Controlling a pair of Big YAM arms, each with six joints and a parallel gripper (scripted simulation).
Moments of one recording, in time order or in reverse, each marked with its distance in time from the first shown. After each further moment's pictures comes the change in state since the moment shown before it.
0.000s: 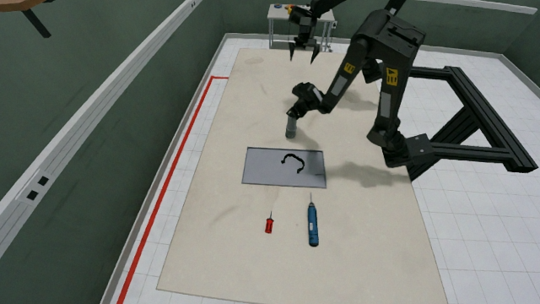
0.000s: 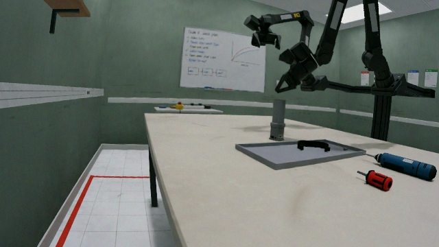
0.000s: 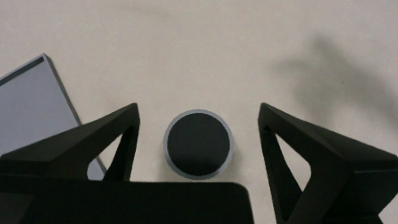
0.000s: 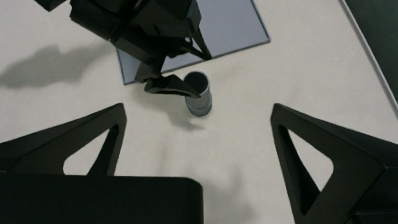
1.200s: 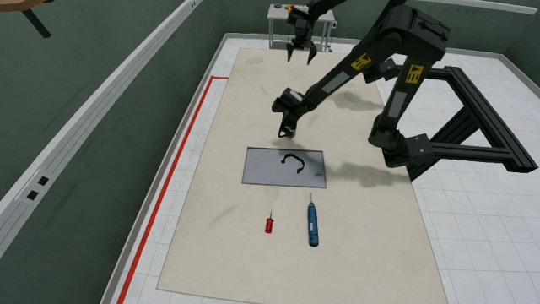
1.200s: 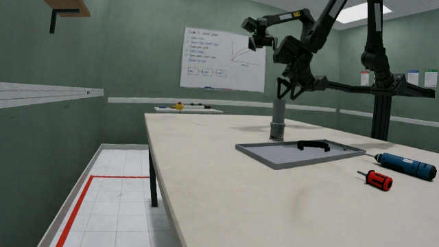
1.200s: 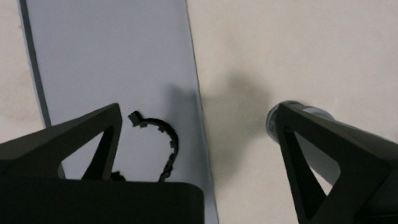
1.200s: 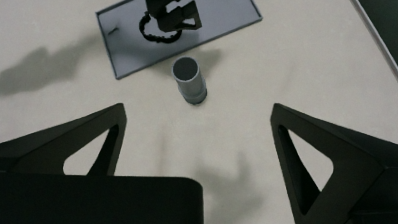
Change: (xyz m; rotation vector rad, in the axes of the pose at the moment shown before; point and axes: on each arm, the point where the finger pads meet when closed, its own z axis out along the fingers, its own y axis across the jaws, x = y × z) left arm 0.028 0.123 -0.006 -0.323 0.362 -0.276; right arm 0.019 -0.016 0.000 0.039 0.042 0.087
